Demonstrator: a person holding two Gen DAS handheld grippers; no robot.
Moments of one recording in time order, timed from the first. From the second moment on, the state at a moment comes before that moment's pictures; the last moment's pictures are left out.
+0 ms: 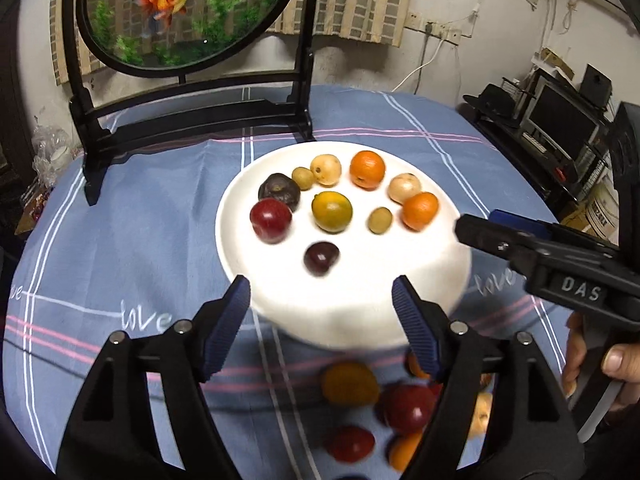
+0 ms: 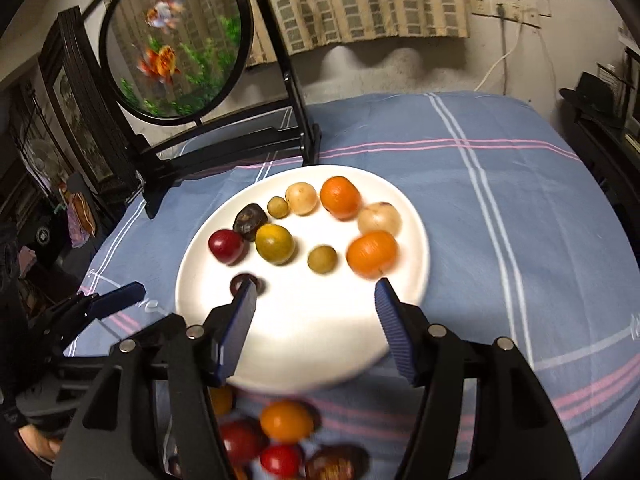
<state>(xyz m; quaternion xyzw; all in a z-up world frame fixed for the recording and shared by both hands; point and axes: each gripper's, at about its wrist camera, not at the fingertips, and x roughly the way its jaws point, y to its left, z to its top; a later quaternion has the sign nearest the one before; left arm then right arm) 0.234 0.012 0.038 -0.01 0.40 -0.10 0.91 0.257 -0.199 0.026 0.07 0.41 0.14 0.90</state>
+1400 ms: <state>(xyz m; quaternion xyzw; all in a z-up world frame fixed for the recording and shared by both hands) 0.097 0.005 -0.033 0.02 0.44 -0.11 0.89 0.089 -0.238 -0.025 0.06 0.41 0.11 0.90</state>
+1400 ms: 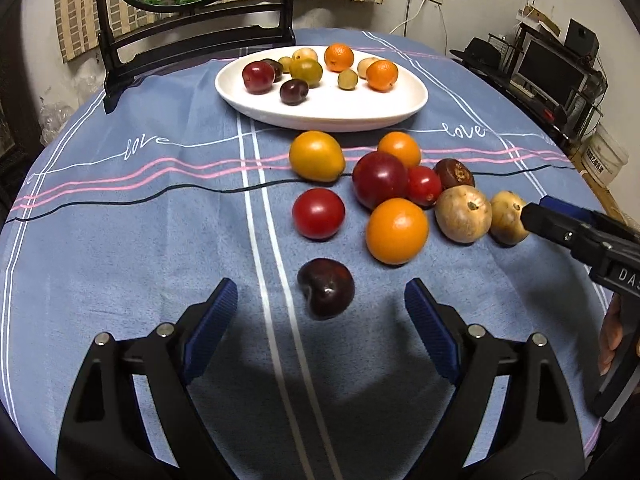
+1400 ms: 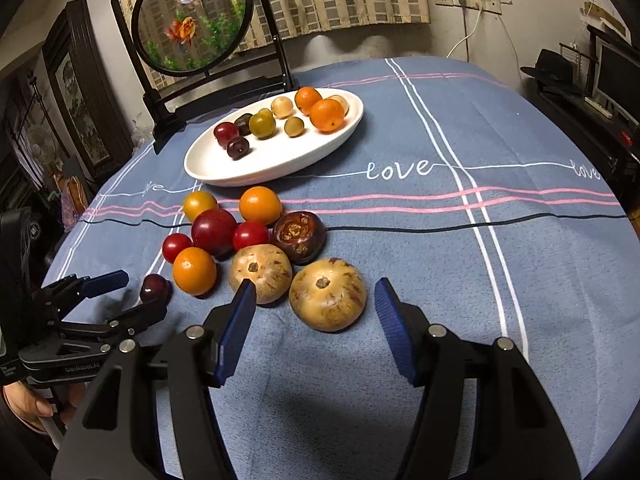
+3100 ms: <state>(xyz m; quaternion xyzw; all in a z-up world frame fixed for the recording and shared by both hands) 0.100 0.015 -0.041 -0.02 0.44 -0.13 0.89 0.117 -0.214 -0.051 -0.05 0.47 0.10 0.88</state>
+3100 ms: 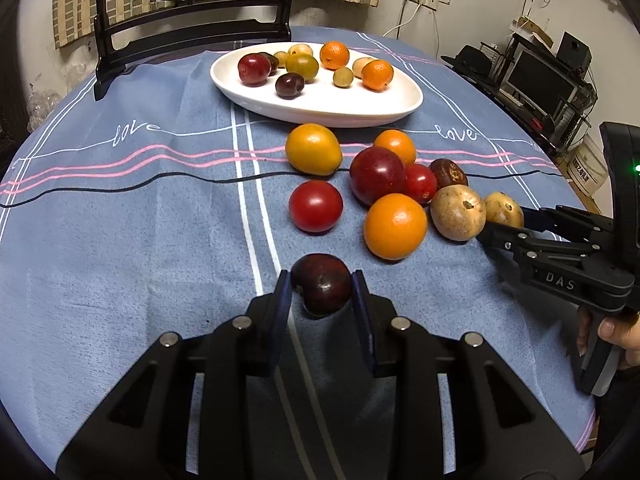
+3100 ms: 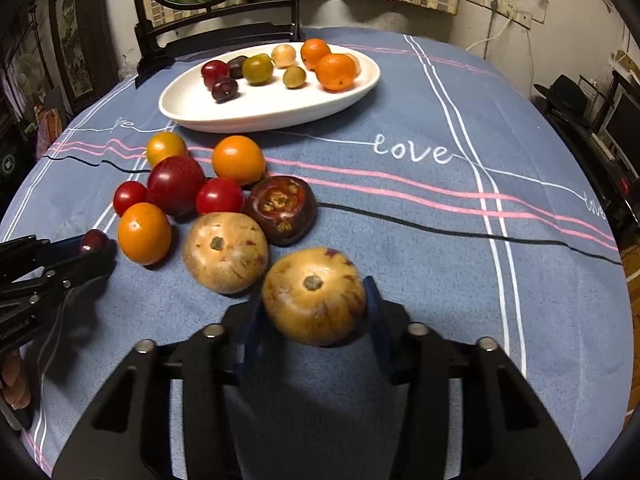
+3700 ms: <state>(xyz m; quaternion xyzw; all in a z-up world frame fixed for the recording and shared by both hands) 0.091 0.014 -0.030 -0.02 0.44 -0.14 0.89 0.087 -0.236 -0.024 -0.02 0.43 0.11 0.89</state>
